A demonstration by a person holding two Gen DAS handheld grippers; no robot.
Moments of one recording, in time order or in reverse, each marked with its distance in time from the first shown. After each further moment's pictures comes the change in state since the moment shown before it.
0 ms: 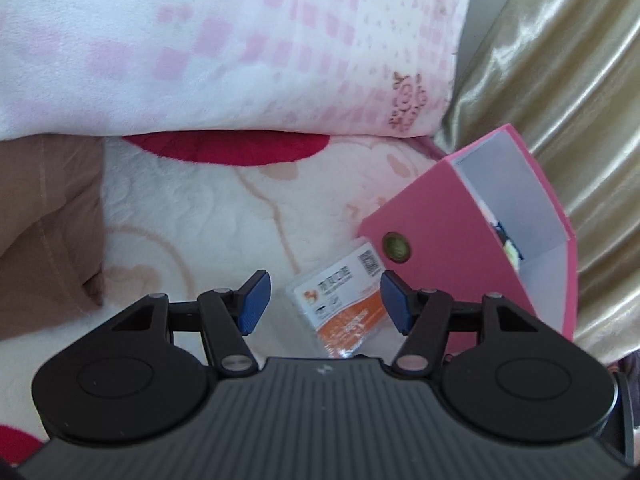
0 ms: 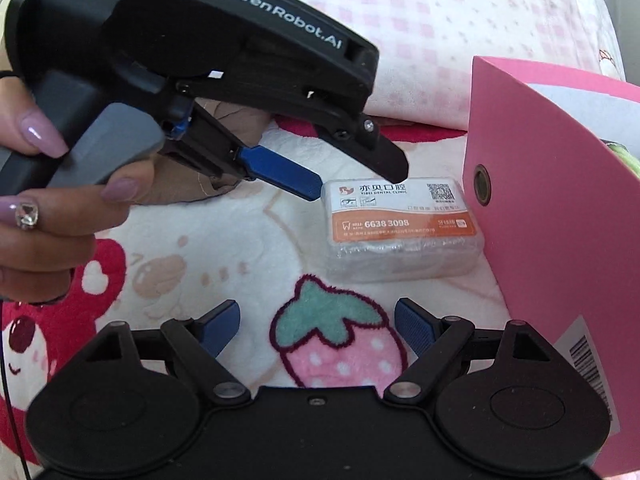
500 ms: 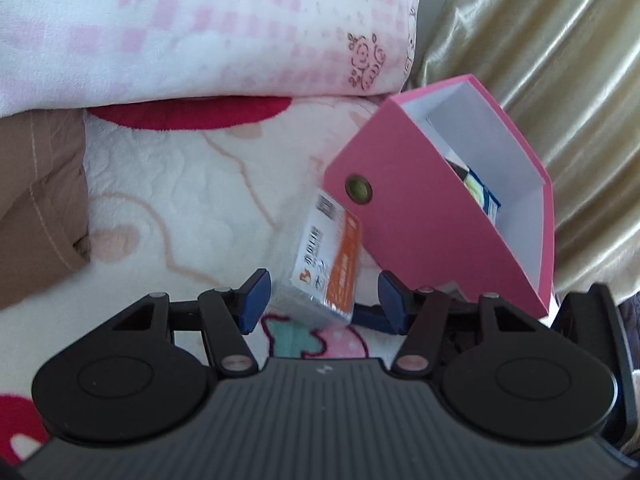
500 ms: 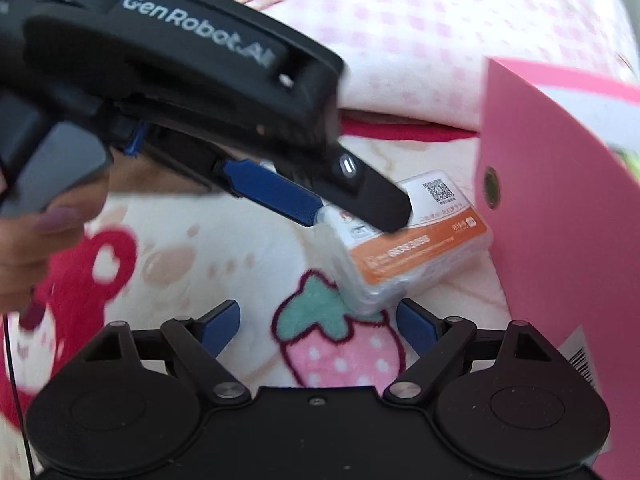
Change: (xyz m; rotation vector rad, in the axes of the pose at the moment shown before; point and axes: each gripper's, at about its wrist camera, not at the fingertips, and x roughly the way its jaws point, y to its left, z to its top) left arm -0.018 -0.020 -0.022 0.089 0.084 -0.008; right arm -0.010 -0.001 0.002 -0.085 0.036 0.056
